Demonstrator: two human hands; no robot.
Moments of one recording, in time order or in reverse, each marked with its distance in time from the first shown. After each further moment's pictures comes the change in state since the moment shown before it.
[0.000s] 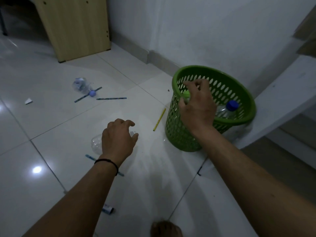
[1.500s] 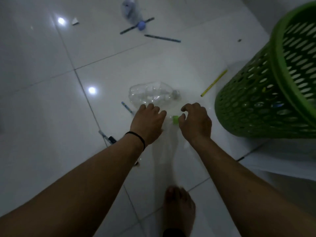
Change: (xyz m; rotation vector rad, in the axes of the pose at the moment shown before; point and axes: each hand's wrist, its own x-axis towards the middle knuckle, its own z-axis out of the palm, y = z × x) left_hand -0.039 -0.054 0.052 0.431 -0.445 0.155; right_hand -0.129 -0.021 0.157 0.054 -0.737 -0.091
